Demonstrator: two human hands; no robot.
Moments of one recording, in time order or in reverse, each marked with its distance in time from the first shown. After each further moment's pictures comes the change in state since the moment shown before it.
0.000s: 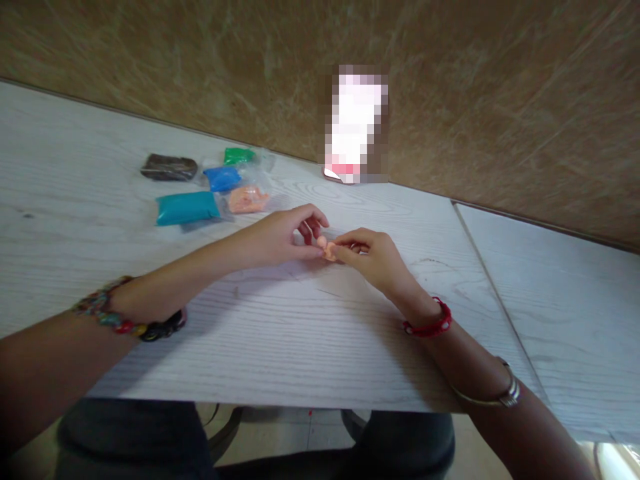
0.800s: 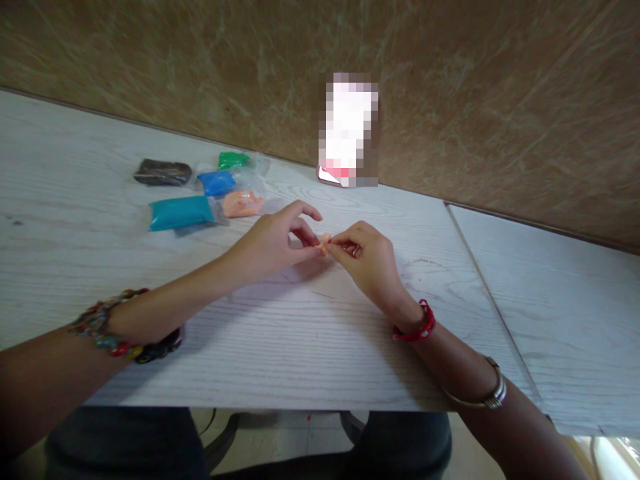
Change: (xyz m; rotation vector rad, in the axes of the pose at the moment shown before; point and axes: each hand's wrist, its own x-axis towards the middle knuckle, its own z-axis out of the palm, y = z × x) left_hand -0.006 0.012 0.010 0.038 0.185 -0.041; right_hand -0.002 0.003 0.004 -0.345 0.251 -0.316
